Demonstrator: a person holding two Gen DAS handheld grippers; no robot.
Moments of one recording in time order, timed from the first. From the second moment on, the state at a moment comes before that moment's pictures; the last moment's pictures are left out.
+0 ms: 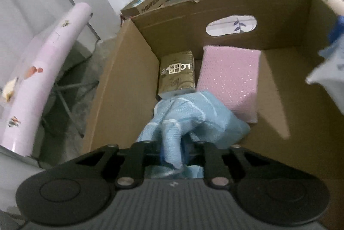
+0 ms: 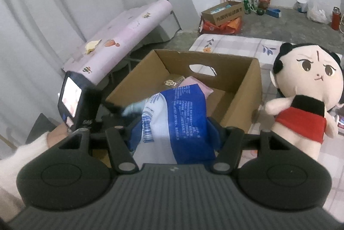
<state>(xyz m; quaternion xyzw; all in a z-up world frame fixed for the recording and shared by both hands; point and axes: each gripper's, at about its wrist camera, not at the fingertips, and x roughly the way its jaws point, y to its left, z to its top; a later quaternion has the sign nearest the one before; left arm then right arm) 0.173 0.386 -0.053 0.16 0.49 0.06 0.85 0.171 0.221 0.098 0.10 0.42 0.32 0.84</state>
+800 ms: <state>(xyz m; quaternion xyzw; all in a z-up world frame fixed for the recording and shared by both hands) 0.091 0.389 0.043 0.09 0.41 0.00 0.91 0.190 0.255 0.089 0.08 0.43 0.30 0.85</state>
